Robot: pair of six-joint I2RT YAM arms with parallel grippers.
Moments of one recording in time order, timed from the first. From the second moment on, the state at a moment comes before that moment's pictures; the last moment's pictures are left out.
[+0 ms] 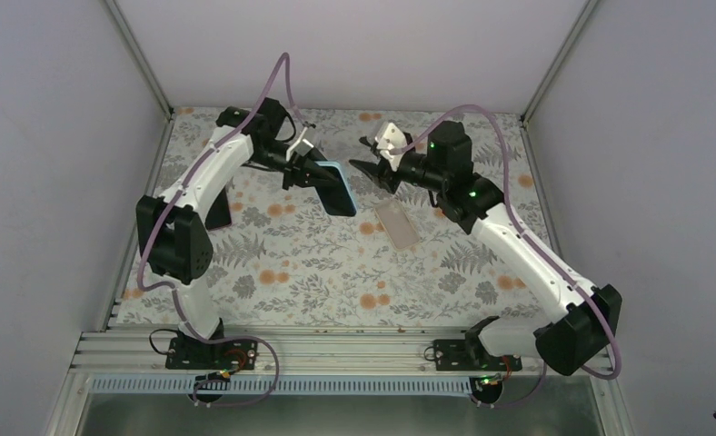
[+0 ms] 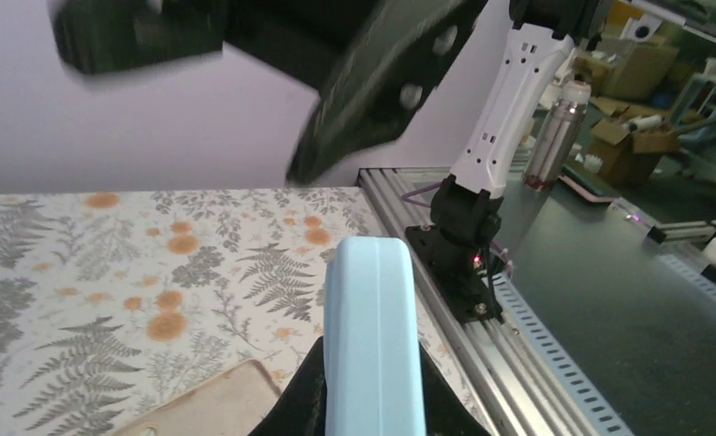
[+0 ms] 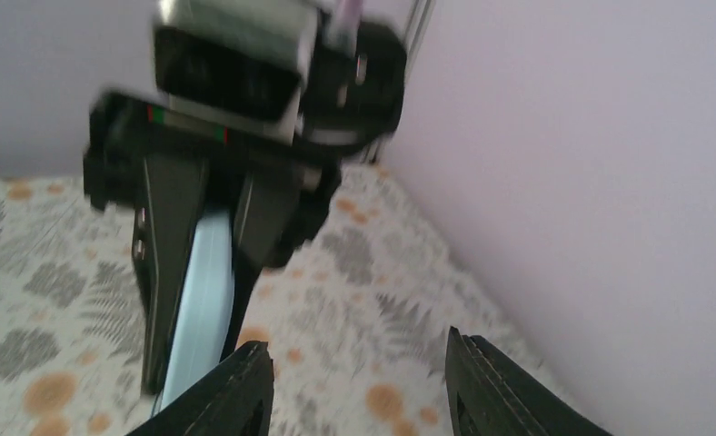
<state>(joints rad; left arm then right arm) -0.33 1.83 1.76 -1.30 1.42 1.23 0.58 1.29 1.22 -0.22 -0.46 -0.41</state>
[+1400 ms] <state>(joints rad) -0.25 1.81 1.86 -1.34 1.49 1.12 0.44 1.37 1.11 -0.23 -0.81 -0.48</state>
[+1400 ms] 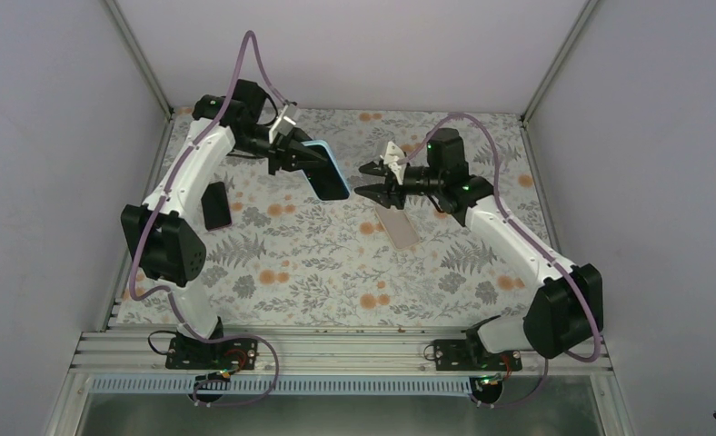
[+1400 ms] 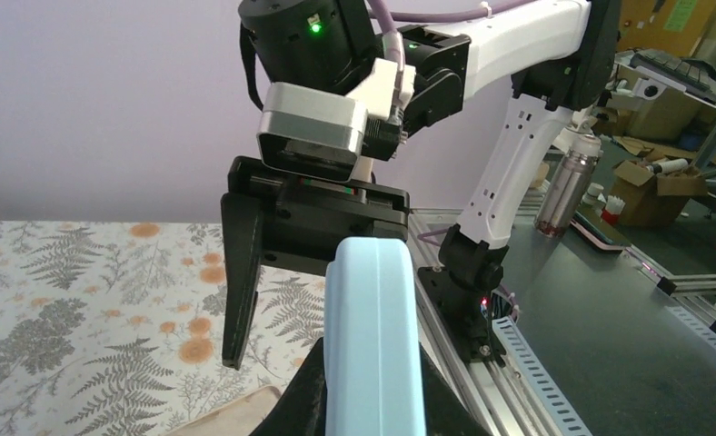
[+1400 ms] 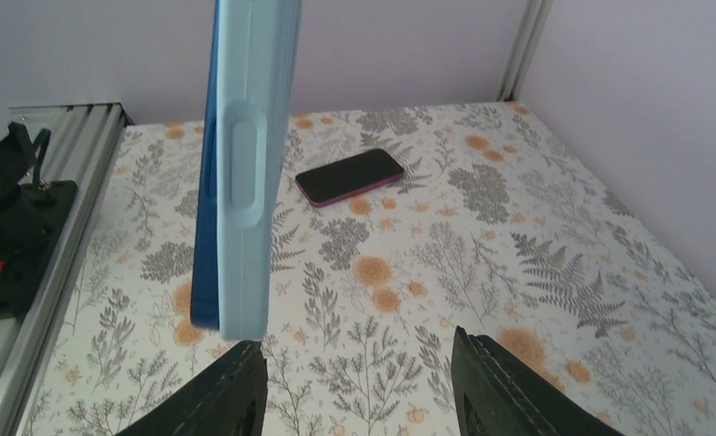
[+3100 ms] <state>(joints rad) -0.25 1.80 1.89 -1.23 1.43 1.04 0.48 1.48 1.21 -0.23 -0.76 -0.38</state>
